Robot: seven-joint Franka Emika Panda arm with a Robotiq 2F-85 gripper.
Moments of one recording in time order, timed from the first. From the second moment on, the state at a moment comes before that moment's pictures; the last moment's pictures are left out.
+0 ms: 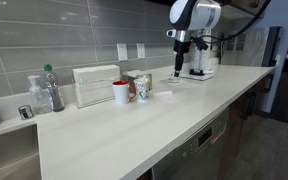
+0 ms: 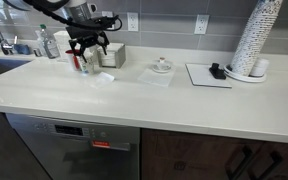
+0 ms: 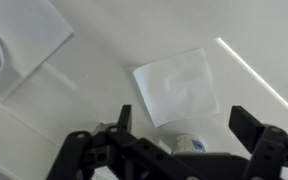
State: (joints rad) arm 0.08 0.00 -0.11 -2.21 0.02 2.52 -1.04
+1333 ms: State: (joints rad) arm -0.01 0.21 0.02 -2.08 0.17 2.60 -1.21
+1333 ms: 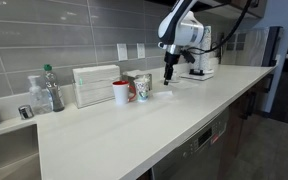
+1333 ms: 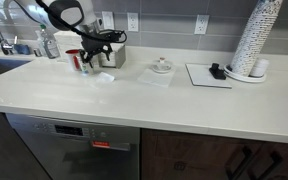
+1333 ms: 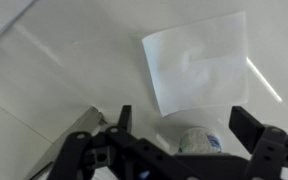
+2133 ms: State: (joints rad) arm -0.12 0.44 0.12 -1.89 0.18 2.61 -1.24
